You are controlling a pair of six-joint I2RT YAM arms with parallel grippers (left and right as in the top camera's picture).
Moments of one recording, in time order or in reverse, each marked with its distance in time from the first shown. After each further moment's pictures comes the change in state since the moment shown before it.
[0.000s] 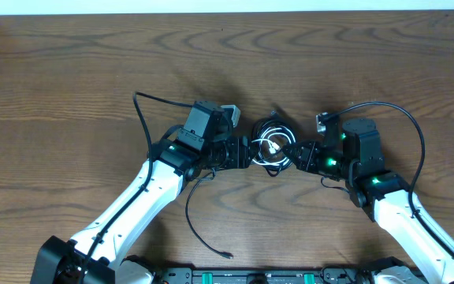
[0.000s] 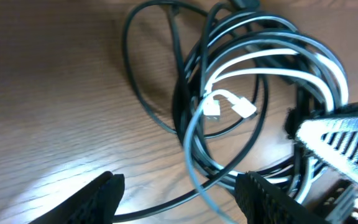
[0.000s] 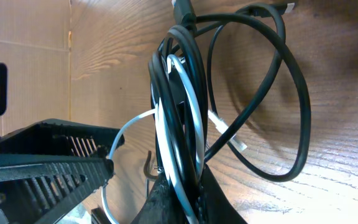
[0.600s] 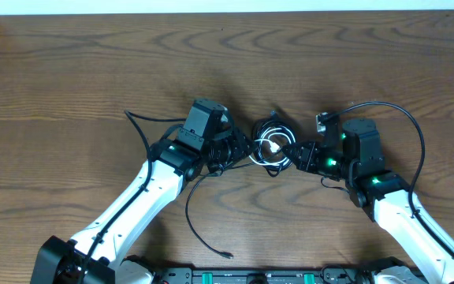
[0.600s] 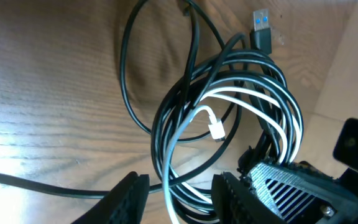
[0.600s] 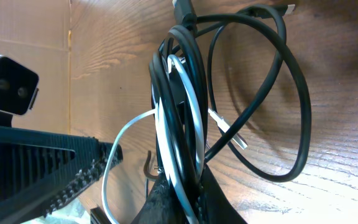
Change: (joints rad) left arm 0.000 0.000 0.000 0.039 0.049 -0.524; right arm 0.000 0.000 0.000 -0.001 0.000 -0.004
